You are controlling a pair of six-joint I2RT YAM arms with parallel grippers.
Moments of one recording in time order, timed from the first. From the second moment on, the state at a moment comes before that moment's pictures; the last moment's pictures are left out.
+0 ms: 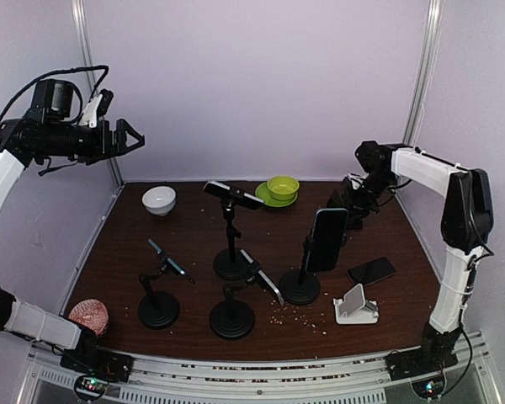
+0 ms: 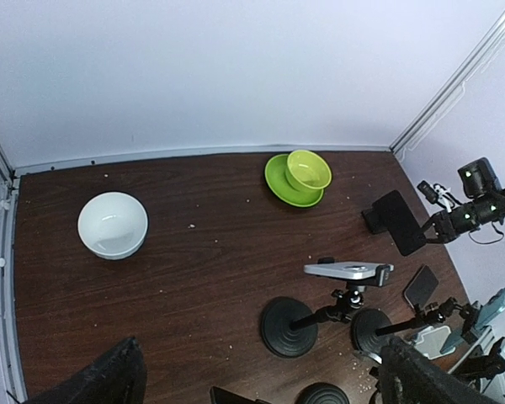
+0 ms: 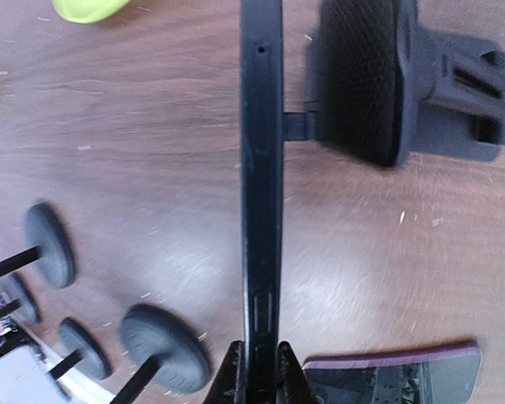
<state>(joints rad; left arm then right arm) -0.25 1.28 1.71 -0.98 0.27 -0.24 0.23 1.98 1.70 -1.04 -0.31 0.25</state>
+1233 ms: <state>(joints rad) -0.74 1.09 1.40 -0.52 0.70 -0.59 0.93 1.20 1.30 -0.21 -0.92 0.79</state>
